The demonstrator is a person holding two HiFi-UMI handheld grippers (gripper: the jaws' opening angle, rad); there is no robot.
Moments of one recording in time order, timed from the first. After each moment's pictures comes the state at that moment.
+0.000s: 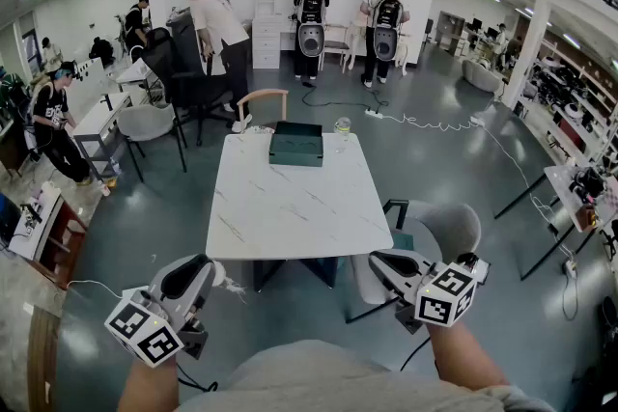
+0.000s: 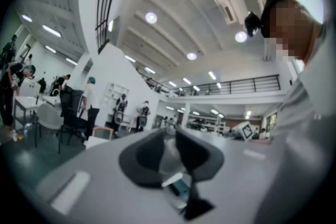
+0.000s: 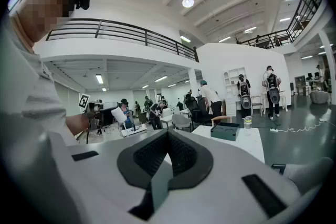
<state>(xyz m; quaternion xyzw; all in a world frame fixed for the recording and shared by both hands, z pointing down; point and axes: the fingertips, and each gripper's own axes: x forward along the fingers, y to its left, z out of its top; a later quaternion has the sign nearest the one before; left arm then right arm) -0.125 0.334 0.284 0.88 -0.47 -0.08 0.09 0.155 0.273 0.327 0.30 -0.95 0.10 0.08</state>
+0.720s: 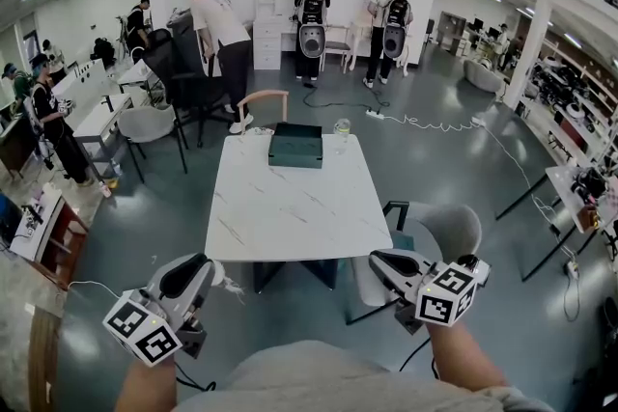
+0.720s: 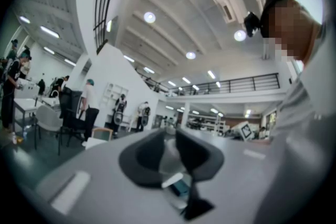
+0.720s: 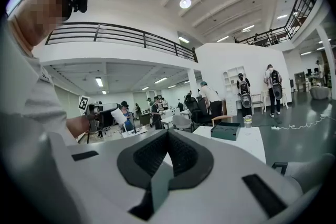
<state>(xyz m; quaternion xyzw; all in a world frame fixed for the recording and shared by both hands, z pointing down) -0.118 0.326 0.283 0.88 -0.46 -0.08 0.09 0.163 0.262 0.331 0.29 -0.95 0.11 0.06</state>
